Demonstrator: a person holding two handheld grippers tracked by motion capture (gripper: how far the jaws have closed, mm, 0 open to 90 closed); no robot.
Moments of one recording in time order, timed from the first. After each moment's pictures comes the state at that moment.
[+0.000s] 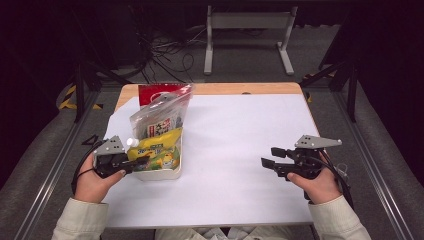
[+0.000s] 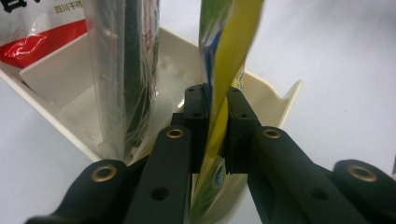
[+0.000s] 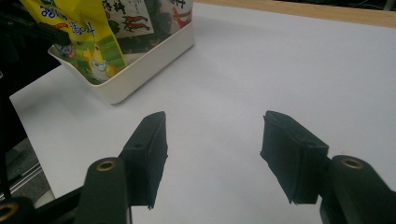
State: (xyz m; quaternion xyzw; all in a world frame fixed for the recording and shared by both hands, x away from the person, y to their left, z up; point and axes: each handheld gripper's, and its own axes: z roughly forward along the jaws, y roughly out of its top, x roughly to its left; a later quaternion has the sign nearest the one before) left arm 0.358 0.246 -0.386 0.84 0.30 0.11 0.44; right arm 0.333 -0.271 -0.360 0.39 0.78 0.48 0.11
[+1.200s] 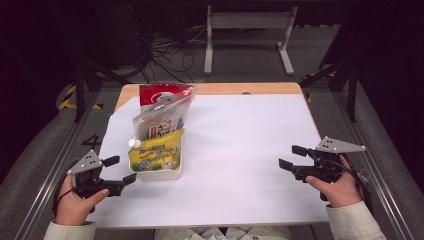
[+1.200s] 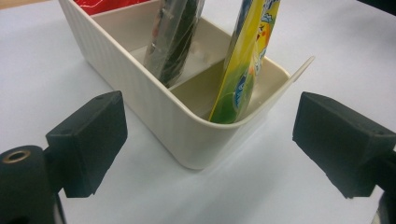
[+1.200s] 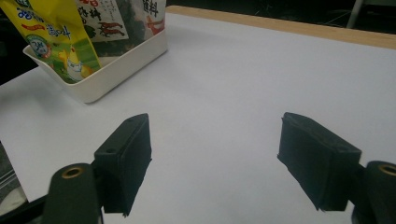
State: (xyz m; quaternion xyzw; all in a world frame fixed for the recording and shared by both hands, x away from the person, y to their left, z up) left arm 0.318 0.283 -0.407 0.78 0.37 0.14 0.48; right arm 0.324 -0.316 -0.362 0.39 0.76 0.49 0.16
